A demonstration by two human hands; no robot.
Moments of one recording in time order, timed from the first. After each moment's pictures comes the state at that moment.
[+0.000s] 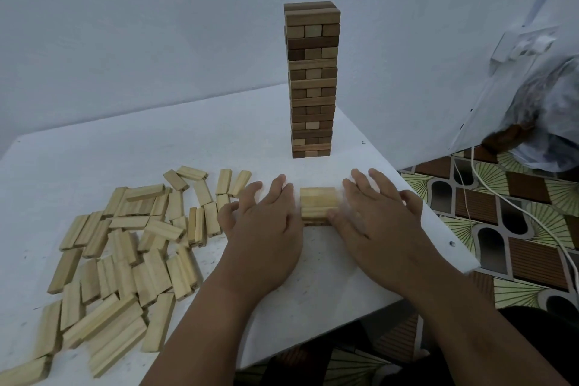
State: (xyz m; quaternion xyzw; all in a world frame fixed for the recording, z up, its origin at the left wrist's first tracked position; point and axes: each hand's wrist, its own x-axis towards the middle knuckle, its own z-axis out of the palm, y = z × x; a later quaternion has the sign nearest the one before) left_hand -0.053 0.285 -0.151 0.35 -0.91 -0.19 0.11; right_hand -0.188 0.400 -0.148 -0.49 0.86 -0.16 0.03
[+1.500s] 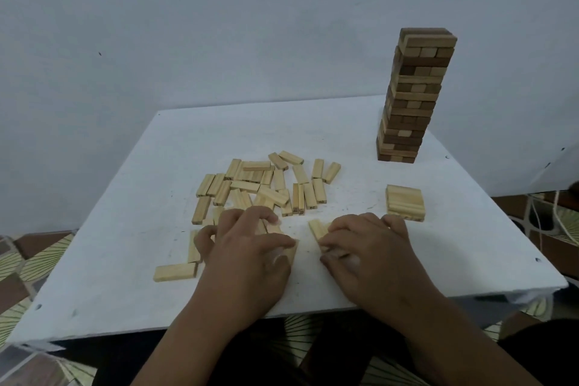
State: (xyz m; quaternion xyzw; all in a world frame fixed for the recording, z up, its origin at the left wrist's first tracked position) left_hand 0.111 0.288 -0.156 0.43 -0.87 -0.12 0.22; right_hand -0.078 0.379 -0.160 -0.65 0.72 -0.24 0.00
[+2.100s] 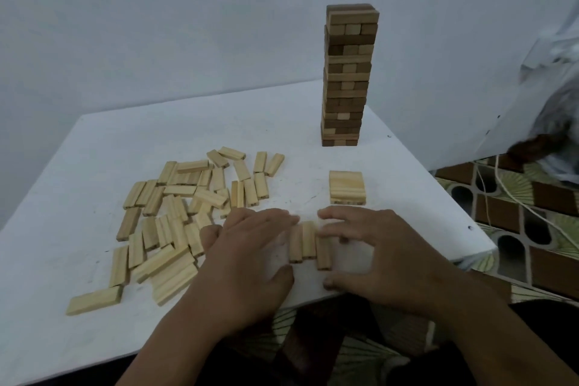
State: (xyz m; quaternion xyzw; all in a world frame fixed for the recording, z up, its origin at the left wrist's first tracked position) left_hand 0.053 0.299 -0.162 0.28 -0.91 -0.22 0.18; right_hand -0.145 0.427 -0.146 -0.63 0.70 -0.27 0.17
